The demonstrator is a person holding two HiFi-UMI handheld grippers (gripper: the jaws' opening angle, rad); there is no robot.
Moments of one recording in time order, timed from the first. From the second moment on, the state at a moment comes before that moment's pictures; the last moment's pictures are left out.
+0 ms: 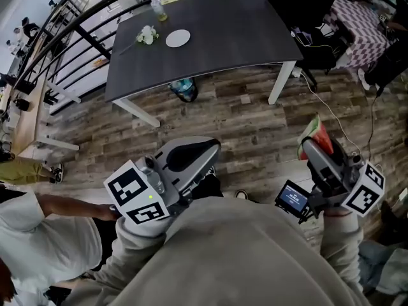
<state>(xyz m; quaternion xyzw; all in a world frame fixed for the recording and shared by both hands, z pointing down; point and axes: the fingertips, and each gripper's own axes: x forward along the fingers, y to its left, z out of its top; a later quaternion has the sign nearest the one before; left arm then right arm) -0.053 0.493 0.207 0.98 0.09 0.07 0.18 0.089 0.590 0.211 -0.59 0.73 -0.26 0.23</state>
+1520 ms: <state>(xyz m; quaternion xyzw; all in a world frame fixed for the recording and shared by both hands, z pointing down) -0.055 0.253 0.209 0.97 0.16 0.01 0.20 0.052 0.307 0.186 -0.58 0.76 -0.24 0.18</state>
